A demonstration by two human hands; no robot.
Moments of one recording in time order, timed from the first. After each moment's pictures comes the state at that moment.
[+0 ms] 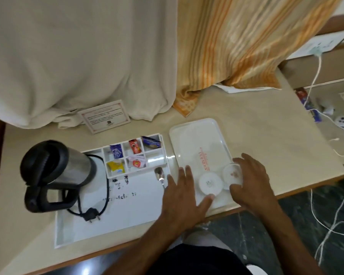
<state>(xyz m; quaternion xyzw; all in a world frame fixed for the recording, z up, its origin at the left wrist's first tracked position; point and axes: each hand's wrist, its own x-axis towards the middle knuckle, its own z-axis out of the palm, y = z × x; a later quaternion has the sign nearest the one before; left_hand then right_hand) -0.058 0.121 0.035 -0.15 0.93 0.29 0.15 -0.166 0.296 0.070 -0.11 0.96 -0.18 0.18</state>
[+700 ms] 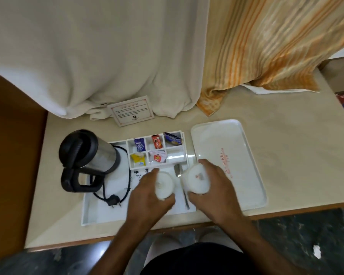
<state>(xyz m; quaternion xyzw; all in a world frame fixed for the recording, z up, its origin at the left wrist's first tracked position) -0.010 0.046 0.058 -0.31 0.90 0.32 -0.01 -0.116 0.211 0.067 -0.17 0.90 -0.36 0.19</state>
